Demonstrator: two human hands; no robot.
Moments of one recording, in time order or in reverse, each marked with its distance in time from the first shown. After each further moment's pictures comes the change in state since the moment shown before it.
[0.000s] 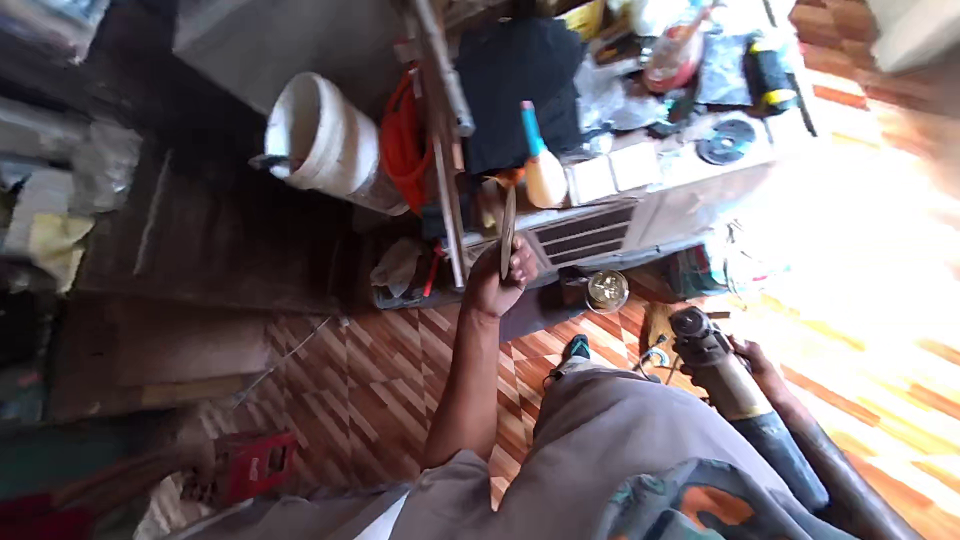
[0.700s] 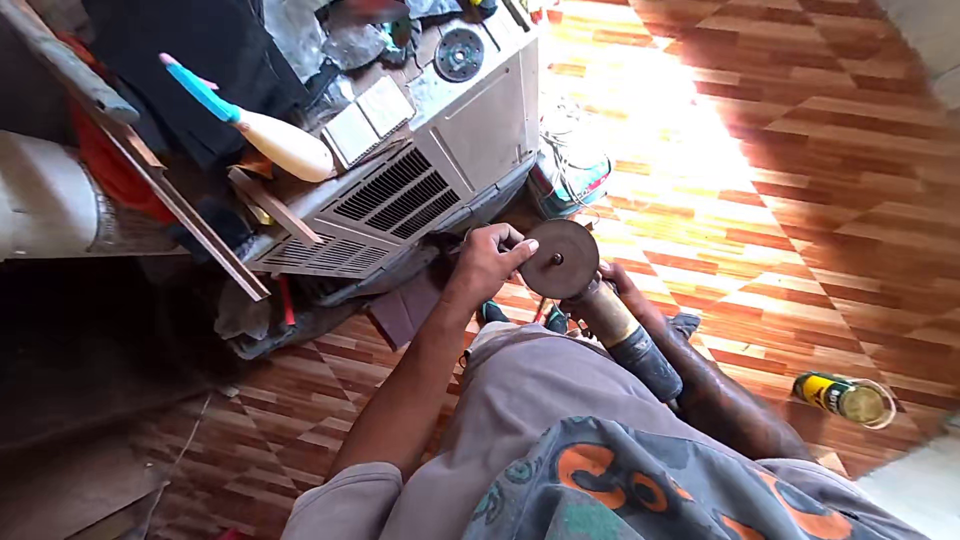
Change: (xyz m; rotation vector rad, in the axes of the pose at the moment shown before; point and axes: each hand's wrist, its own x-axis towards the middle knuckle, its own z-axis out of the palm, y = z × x) left_hand 0.015 -0.224 0.203 1.248 -0.072 -0.412; right_hand -0.112 0.013 -0.066 0.361 -0.103 -0.073
